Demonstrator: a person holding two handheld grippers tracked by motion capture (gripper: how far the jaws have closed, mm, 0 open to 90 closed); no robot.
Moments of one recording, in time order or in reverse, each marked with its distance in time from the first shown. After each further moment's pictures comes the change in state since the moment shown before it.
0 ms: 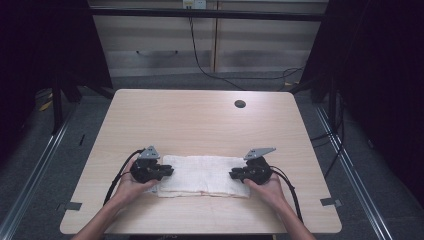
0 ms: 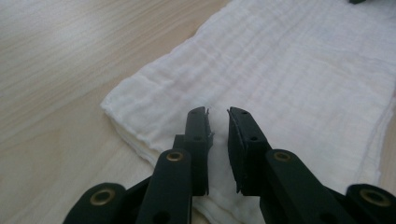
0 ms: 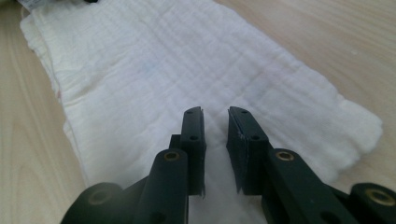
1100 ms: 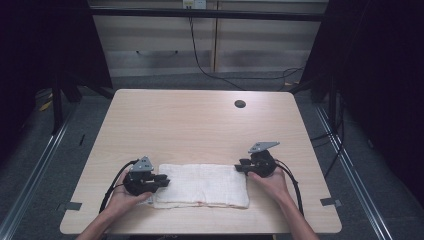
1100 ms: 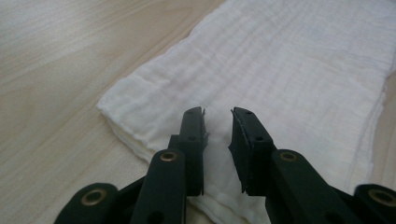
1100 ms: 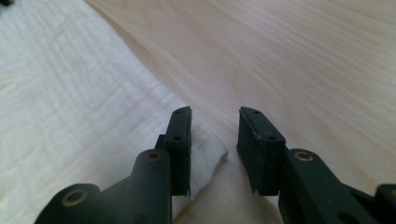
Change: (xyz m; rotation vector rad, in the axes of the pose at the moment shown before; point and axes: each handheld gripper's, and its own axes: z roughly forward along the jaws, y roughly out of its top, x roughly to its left) left arm -0.017 -0.020 -0.016 -0.021 -0.038 -0.015; right arm -0.026 0.005 -0.002 -0.005 -0.114 -0.006
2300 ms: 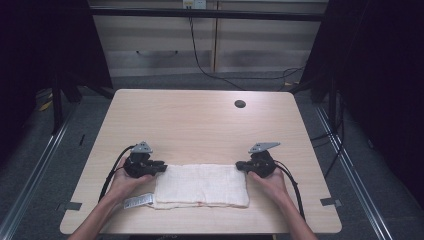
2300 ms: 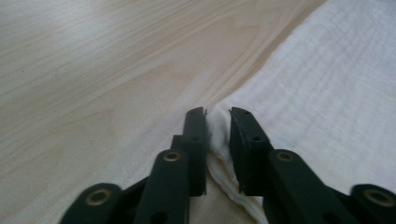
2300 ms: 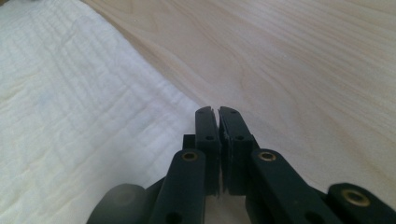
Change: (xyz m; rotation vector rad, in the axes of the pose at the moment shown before) left arm 0.044 0.020 0.009 0.031 0.042 -0.073; right arm -0.001 -0.002 0.002 -0.015 0.031 0.032
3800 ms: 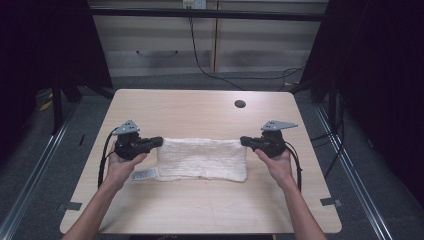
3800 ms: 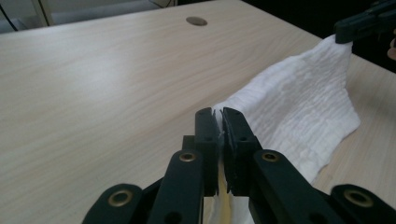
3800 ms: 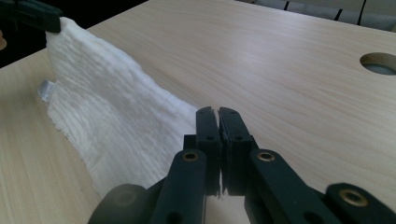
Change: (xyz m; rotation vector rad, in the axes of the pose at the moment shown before) left arm 0.002 0.045 -0.039 -0.273 0.046 -0.042; right arm -0.013 0.054 -0.044 -0.230 -0.020 0.028
